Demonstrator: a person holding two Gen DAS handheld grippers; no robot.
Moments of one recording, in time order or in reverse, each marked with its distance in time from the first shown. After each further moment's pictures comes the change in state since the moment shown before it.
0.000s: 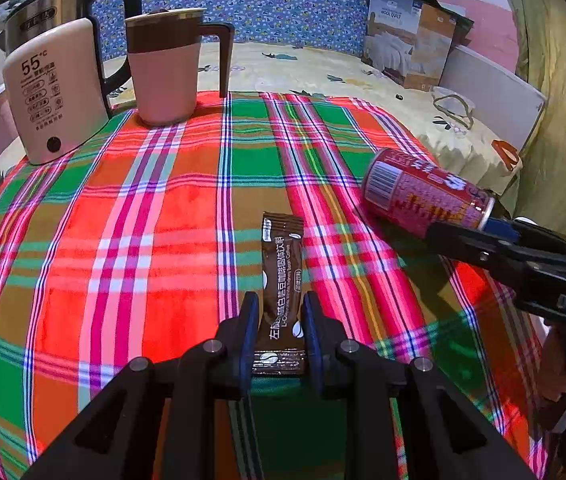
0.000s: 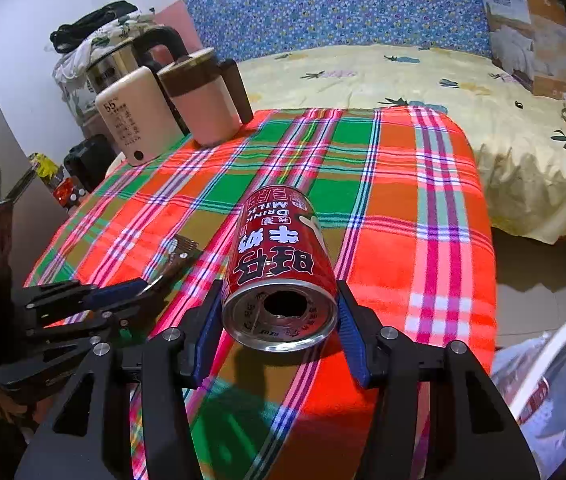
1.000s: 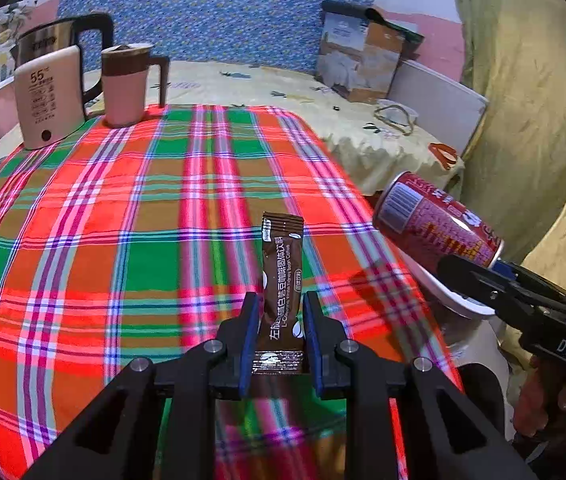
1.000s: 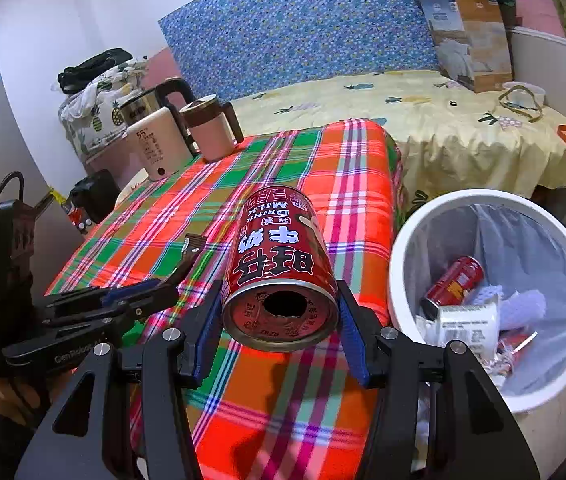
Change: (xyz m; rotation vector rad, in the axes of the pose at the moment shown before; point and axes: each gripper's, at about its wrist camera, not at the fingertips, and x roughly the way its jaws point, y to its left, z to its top) left arm -0.089 -0.084 -0.072 0.009 -0.079 -0.139; right arm -0.114 0.003 -0.087 0.091 -0.147 -0.056
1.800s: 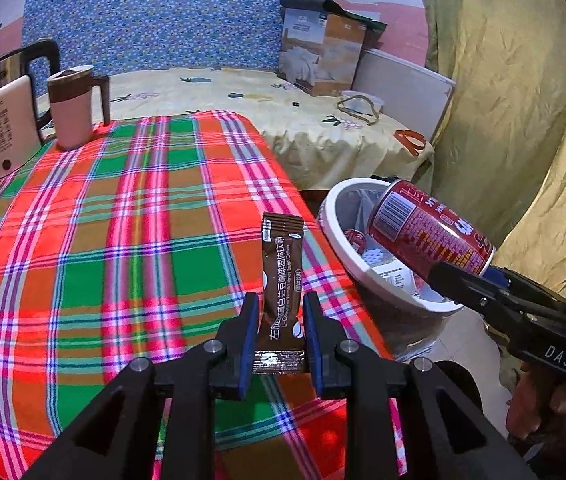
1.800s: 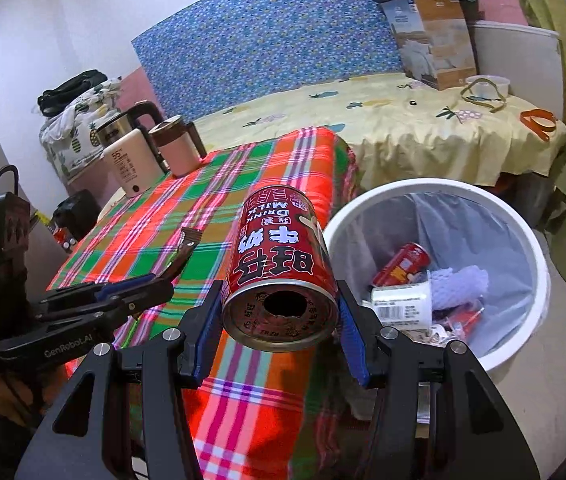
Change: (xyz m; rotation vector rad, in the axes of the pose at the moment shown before) left arm 0.007 -0.056 0.006 0.085 0.008 -0.063; right arm -0.031 -0.033 -0.014 0.068 -0.047 -0.073
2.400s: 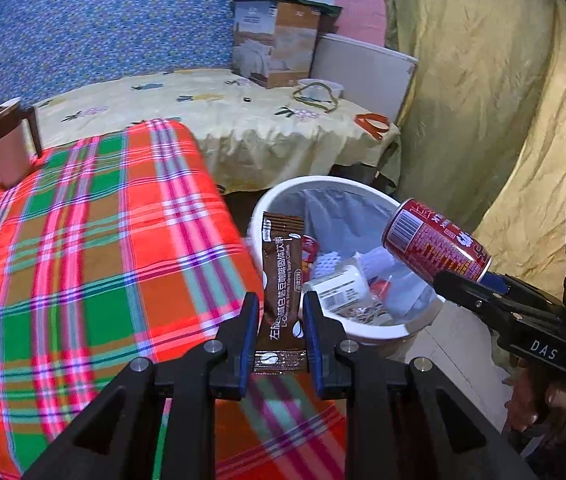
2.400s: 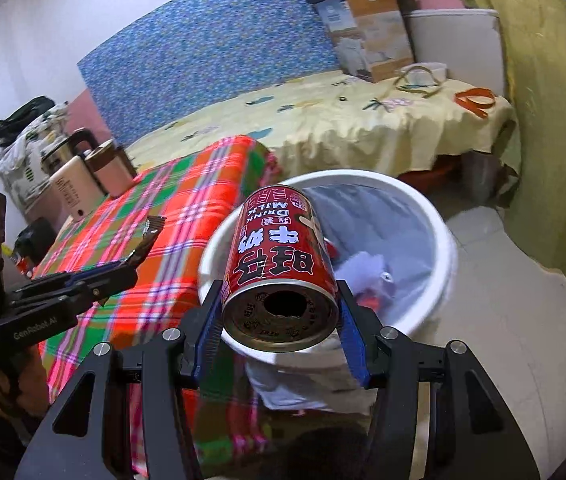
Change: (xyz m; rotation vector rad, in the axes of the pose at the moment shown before) left arm 0.037 -0.063 0.022 0.112 0.031 -0.085; right arm -0.026 -0.064 -0.009 0.112 -0.020 -0.160
